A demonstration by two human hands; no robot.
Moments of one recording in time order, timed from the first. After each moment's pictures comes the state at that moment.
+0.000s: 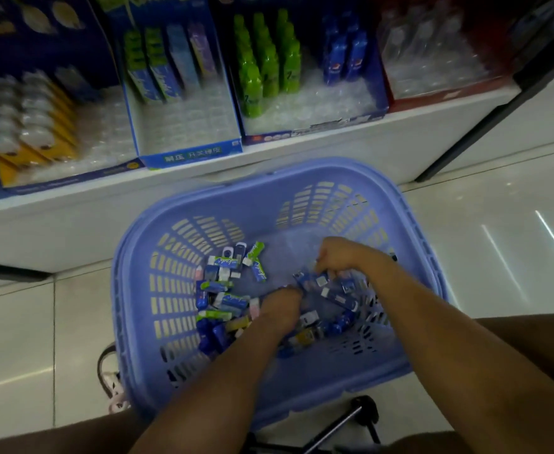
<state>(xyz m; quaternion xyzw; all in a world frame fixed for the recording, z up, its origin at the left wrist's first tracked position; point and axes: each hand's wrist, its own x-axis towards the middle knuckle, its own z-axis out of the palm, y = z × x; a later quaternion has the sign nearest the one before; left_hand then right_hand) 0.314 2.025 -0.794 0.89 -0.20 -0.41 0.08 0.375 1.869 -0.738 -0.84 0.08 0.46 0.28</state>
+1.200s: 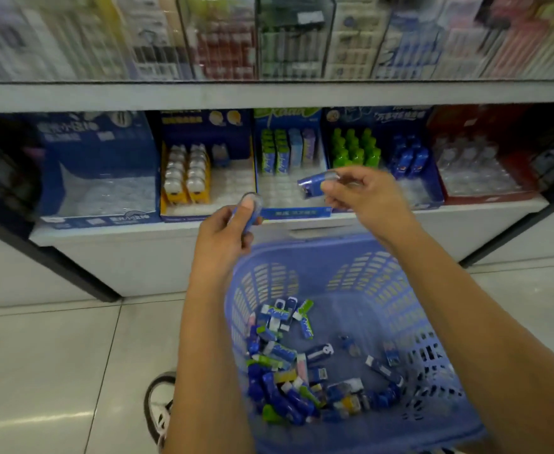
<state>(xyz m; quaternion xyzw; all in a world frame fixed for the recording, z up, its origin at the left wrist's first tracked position) 0.391 2.192 -0.557 0.64 0.12 0.00 0.76 0.436 1.984 -0.529 -0.76 -0.03 -0.01 0.65</state>
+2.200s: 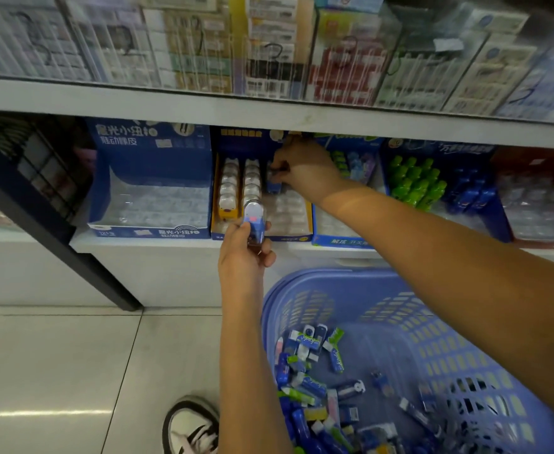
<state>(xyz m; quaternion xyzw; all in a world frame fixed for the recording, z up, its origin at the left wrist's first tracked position) 0.415 2.234 -0.573 0.40 0.20 0.08 0.89 0.561 2.139 -0.527 -0.96 -0.25 -0.03 0.11</state>
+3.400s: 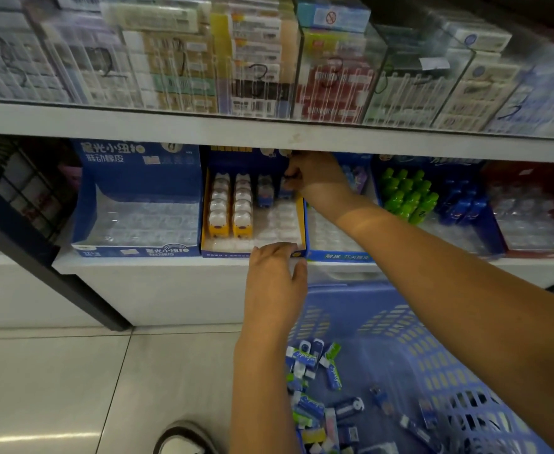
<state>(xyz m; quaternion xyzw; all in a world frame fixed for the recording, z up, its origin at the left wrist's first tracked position) 0.416 2.205 -0.588 0.90 0.01 0.09 0.43 0.574 2.118 -0.529 -0.98 -0.16 -0.02 0.13</state>
